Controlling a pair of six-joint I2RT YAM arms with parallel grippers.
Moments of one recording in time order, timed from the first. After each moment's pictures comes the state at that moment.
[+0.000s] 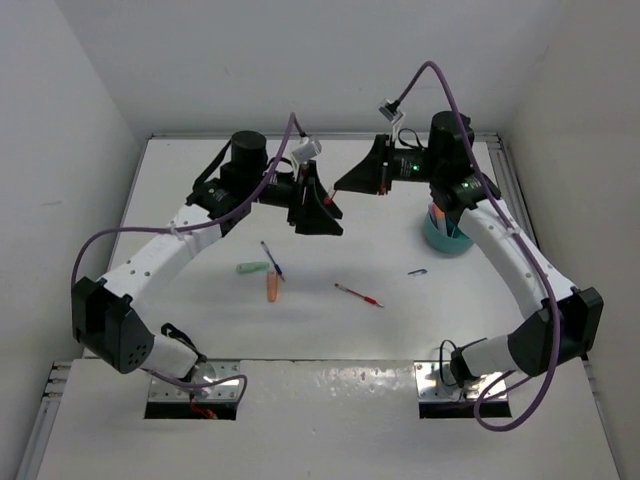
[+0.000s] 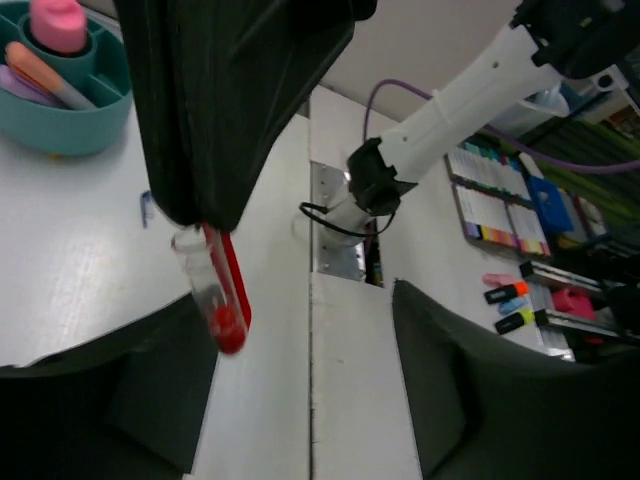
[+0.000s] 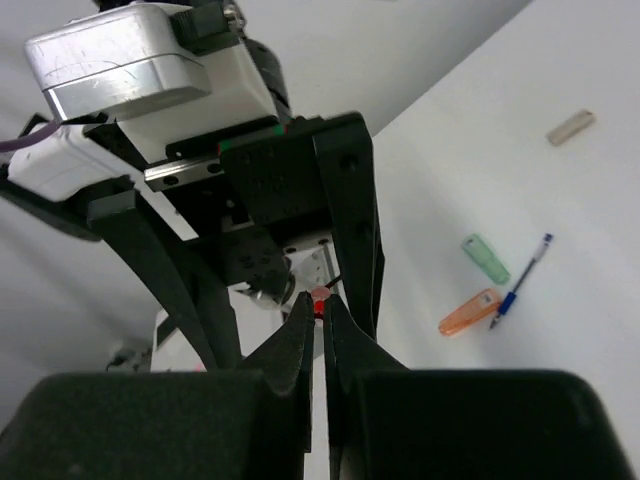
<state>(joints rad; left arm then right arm) -0.50 1.42 1.33 -0.18 1.12 -0.24 0.33 1.41 1.32 -0.07 -1.03 0.56</state>
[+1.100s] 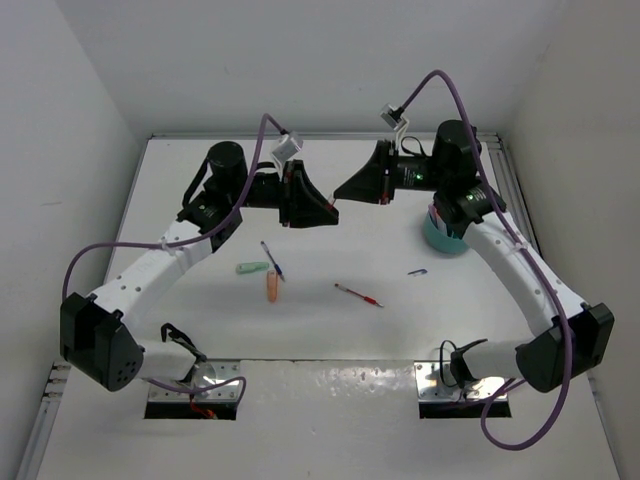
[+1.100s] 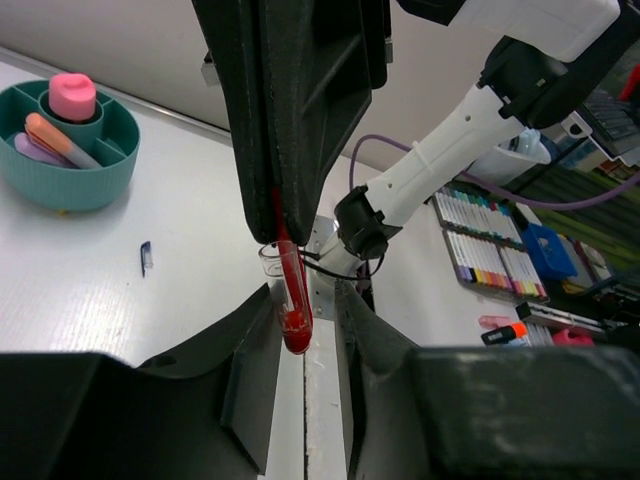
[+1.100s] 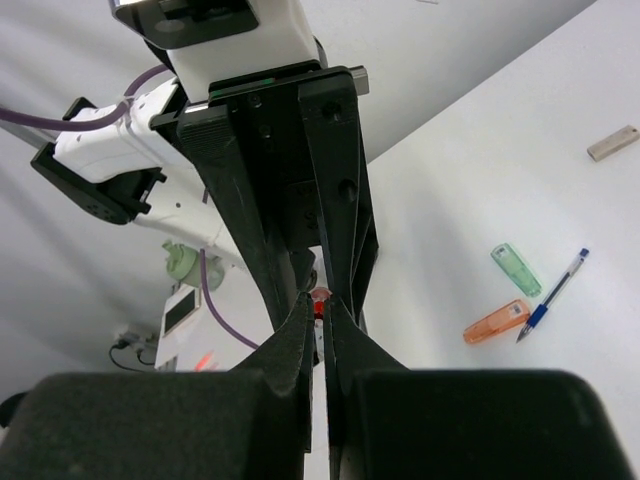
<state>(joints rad) -0.49 1.31 1.17 0.19 1.10 -0.48 0.38 1.33 1.26 0.00 -1.04 0.59</state>
